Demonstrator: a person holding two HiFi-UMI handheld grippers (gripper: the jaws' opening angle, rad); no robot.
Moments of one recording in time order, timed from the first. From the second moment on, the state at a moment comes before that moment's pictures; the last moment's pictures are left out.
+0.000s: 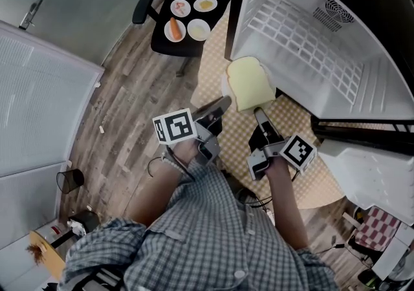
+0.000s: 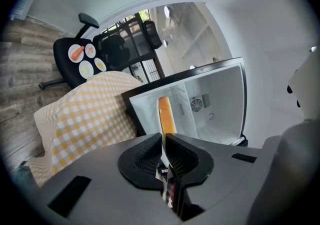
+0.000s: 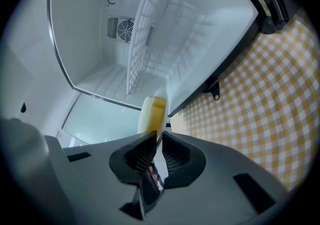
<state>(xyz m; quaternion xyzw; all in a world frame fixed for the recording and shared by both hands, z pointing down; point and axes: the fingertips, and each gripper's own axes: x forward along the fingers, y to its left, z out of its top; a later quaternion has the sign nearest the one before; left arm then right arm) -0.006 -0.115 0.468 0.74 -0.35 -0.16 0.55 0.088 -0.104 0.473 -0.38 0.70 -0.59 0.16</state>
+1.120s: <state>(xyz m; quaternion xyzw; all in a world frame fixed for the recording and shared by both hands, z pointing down) -0.018 -0.098 0.587 0.68 -0.37 -0.07 0.63 0.077 -0.082 0.592 -0.41 0.62 -0.67 0.06</state>
